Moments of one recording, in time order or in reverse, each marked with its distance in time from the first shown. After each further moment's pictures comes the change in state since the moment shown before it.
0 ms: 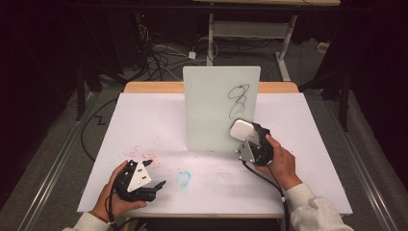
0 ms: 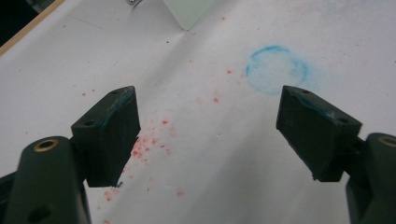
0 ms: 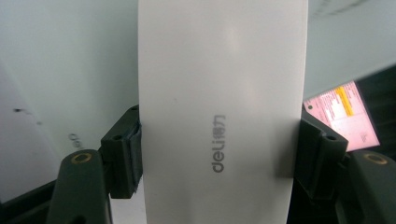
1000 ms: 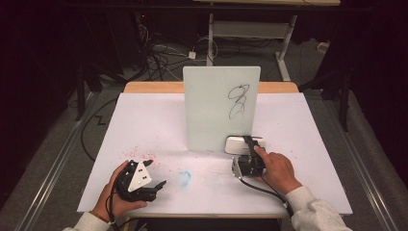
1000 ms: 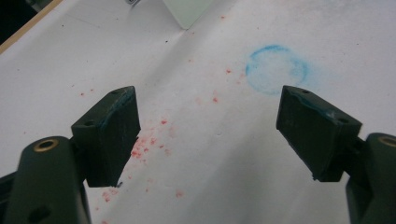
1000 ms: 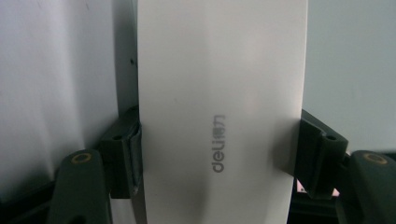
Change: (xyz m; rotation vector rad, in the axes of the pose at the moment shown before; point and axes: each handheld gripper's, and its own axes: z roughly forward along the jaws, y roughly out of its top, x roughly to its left) left arm -0.001 0.000 0.002 0.003 -0.002 0.003; right arm 0.043 -0.005 0.000 0.005 0.056 -0.326
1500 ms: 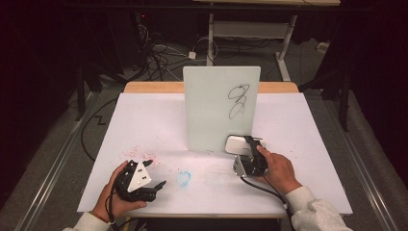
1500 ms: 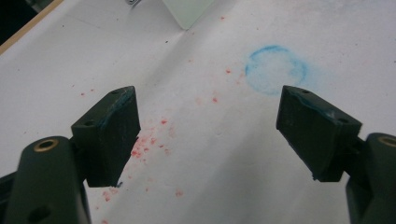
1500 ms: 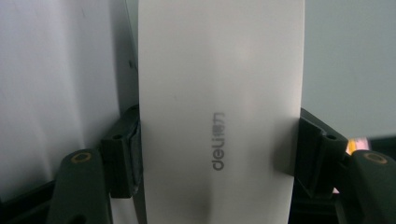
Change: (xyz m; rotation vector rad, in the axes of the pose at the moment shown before) left arm 0.000 0.000 -0.001 -0.003 0.001 -0.006; right arm -0.002 -0.009 -0.001 -0.023 0.017 0.074
